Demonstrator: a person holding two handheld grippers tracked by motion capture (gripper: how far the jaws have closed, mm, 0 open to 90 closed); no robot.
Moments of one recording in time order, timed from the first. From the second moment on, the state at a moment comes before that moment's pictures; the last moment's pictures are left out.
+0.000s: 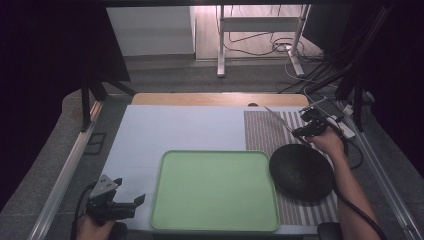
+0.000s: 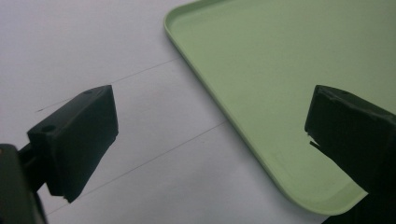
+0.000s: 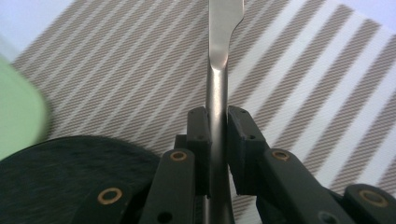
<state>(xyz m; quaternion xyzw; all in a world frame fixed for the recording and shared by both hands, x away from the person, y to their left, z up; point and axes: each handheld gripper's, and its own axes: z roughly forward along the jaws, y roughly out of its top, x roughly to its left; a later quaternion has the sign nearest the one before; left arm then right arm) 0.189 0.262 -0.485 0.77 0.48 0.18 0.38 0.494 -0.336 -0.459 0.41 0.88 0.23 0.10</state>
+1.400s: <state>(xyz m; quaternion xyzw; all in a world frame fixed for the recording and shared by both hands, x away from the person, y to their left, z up) 0.191 0.260 -0.485 0.78 0.47 0.18 0.37 0.324 -0.214 -0.470 0.29 0.92 0.25 0.05</state>
